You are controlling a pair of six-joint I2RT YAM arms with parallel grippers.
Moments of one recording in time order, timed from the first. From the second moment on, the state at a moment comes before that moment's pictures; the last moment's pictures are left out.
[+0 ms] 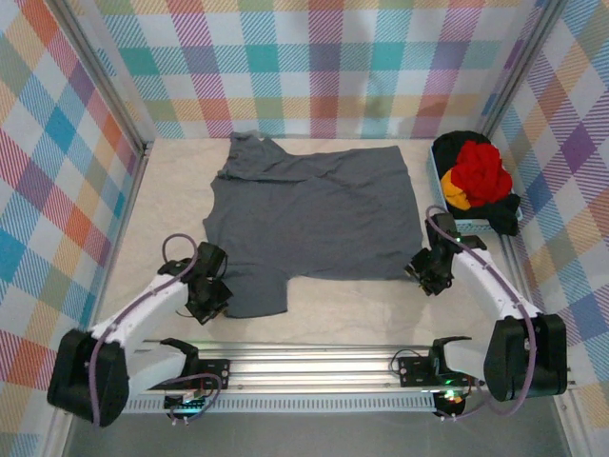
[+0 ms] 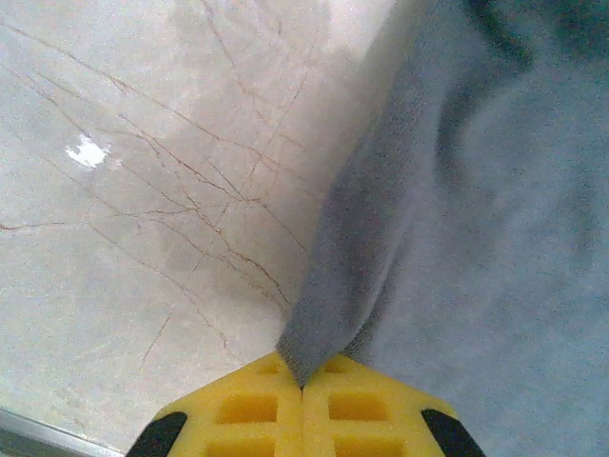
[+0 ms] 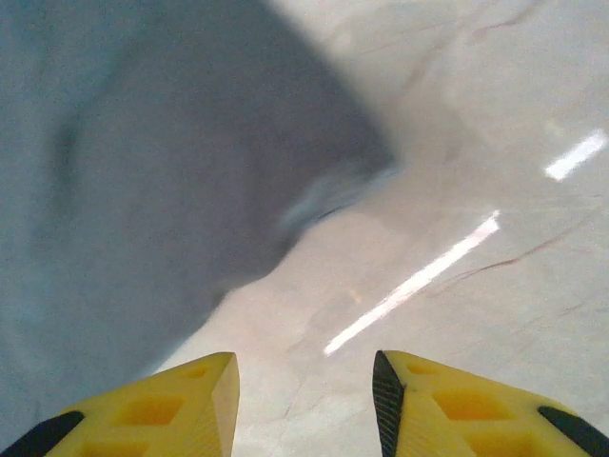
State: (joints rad) left arm -0.33 1.06 0.56 -0.91 0.03 -1.06; right arm 0.10 1.20 0.72 -0.89 -0.08 1.00
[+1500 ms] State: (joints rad) left arm -0.33 0.88 0.58 -1.03 0.04 -1.08; right arm -0.04 1.35 0.64 -0.71 -0.16 1.05
